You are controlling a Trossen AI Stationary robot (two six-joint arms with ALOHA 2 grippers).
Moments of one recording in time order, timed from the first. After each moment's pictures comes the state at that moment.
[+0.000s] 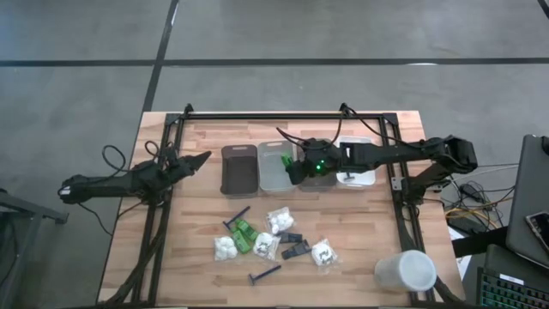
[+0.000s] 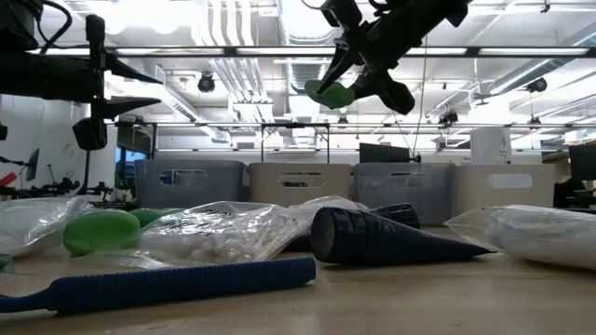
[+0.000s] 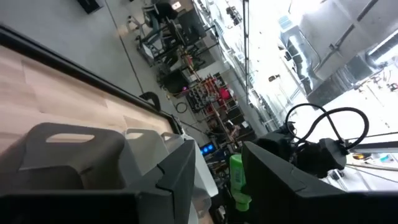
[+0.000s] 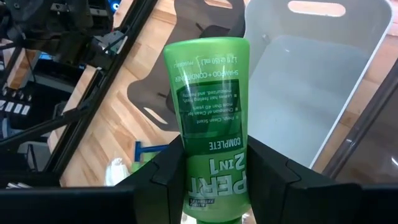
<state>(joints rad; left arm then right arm) 0.04 0.13 0.03 0.16 -0.54 -1.04 -0.07 1.49 1.07 -0.26 0.11 0.99</state>
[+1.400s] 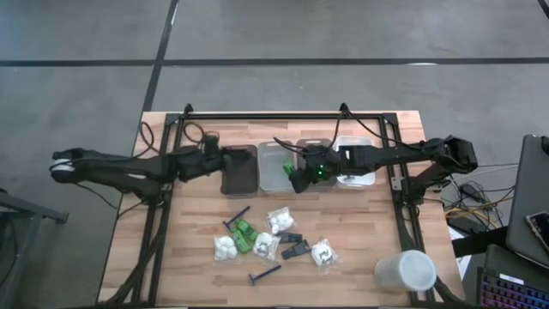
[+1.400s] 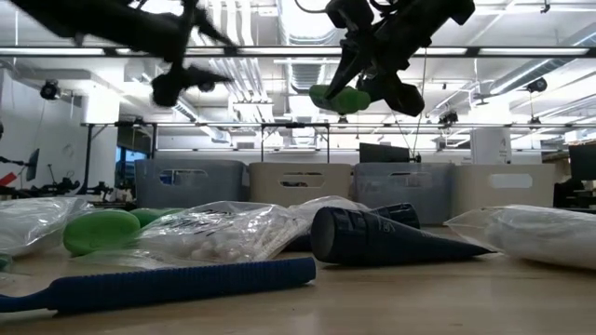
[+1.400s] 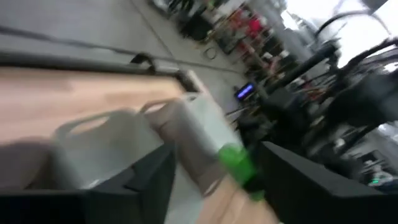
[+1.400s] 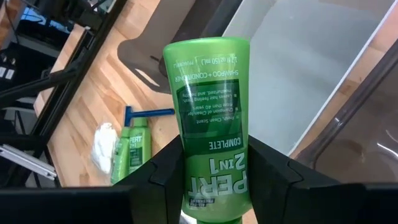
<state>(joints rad) 0.08 0.96 0.55 0.34 -0.35 -0.86 -0.04 1.49 1.08 -0.34 0.04 0.96</state>
